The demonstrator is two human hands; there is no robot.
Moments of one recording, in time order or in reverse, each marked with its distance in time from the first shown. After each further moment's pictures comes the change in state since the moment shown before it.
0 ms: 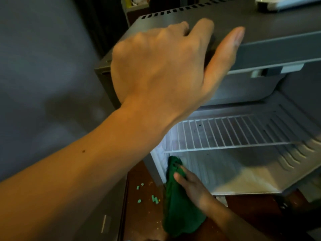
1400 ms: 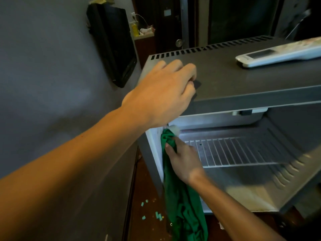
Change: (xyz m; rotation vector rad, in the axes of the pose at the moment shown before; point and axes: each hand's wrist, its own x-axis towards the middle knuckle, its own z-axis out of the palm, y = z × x) left_hand 0.042 -0.040 -0.019 -0.326 -0.467 0.247; right_hand -0.022 -0.150 0.026 -0.683 0.307 -0.427
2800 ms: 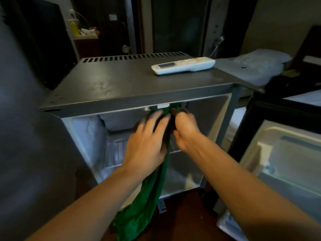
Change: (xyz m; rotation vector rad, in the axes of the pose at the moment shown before) left_hand -0.031 0.115 0.121 -0.162 0.050 -0.122; right_hand -0.021 0.007 -0.163 0.911 0.479 0.349
